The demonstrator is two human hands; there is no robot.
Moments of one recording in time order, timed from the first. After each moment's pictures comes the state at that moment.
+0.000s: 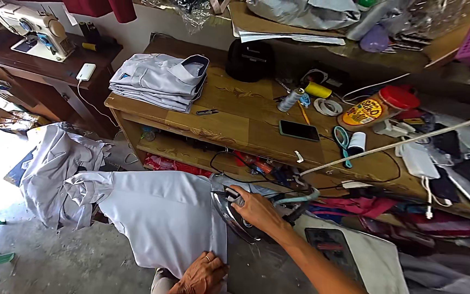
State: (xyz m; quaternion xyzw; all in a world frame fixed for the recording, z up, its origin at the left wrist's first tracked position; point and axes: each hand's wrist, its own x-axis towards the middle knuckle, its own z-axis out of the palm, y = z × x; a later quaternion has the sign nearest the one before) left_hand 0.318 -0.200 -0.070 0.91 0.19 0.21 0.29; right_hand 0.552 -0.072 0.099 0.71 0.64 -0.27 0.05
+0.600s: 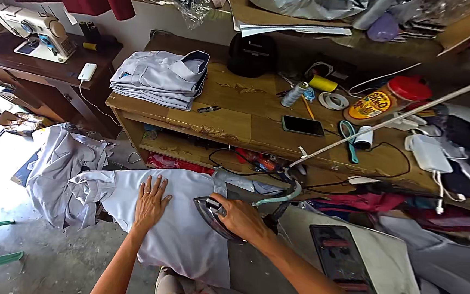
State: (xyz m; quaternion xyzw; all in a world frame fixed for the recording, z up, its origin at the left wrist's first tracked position) left_hand 0.194 -0.013 -0.065 0.83 0.54 0.10 0.09; right_hand 0.493 -0.084 0.101 0.65 0.70 -0.28 0.06
